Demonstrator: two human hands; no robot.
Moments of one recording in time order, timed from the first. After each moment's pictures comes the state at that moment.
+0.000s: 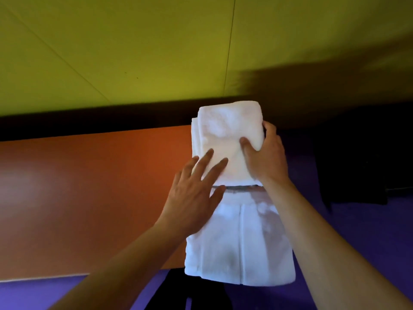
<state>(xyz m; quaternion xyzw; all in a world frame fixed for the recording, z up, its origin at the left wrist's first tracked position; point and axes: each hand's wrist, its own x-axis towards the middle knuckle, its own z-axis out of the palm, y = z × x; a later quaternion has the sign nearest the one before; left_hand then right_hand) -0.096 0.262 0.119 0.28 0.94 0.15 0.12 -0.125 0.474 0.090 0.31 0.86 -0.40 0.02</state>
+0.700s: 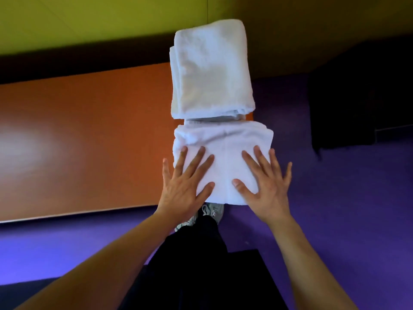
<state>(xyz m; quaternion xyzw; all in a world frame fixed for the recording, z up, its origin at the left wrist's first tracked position) 0.040 0.241 0.060 0.26 0.93 0.12 0.23 0.115 0.466 0.051 0.16 0.95 -0.26 0.11</state>
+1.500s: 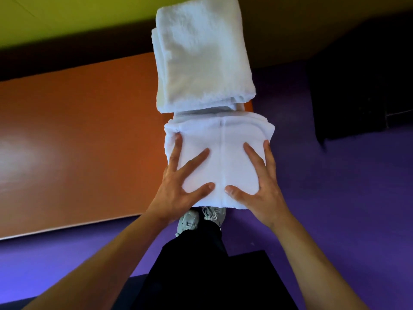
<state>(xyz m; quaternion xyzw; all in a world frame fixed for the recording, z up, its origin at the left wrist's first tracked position) 0.022 0.239 0.040 0.16 0.84 0.44 0.29 0.113 0.450 0.044 0.23 0.79 -0.56 0.11</state>
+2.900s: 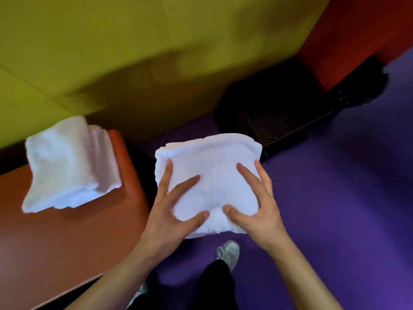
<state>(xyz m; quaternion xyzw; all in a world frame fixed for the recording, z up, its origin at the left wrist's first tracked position) 0.084 0.549 0.170 0.25 0.82 0.43 0.27 0.212 0.734 0.156 0.30 0.75 -0.58 -0.07</state>
